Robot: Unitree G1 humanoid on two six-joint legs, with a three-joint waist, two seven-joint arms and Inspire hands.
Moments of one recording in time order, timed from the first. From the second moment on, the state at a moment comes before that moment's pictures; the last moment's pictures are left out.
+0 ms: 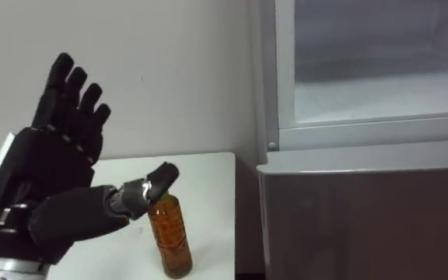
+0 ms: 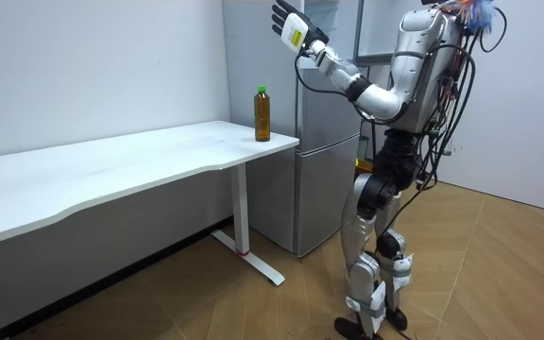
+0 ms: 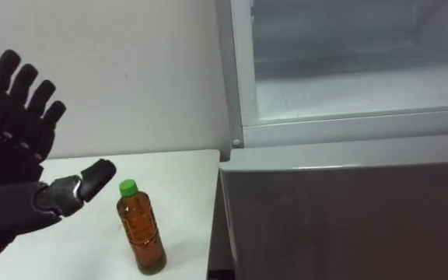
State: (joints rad) left arm 0.04 0.21 0.20 -0.53 -0.51 -0.02 -0.06; right arm 0.14 -0.22 0.00 1.16 0.28 -0.03 0.00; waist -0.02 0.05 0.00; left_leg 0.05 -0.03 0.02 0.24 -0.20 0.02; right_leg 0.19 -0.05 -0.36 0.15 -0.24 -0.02
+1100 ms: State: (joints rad) left arm 0.32 0.12 0.24 0.73 -0.27 -0.04 0.24; right arm 0.22 -0.19 -0.07 1.04 0.23 0.00 0.02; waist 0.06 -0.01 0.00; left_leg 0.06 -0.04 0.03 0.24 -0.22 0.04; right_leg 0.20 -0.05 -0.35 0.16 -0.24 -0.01
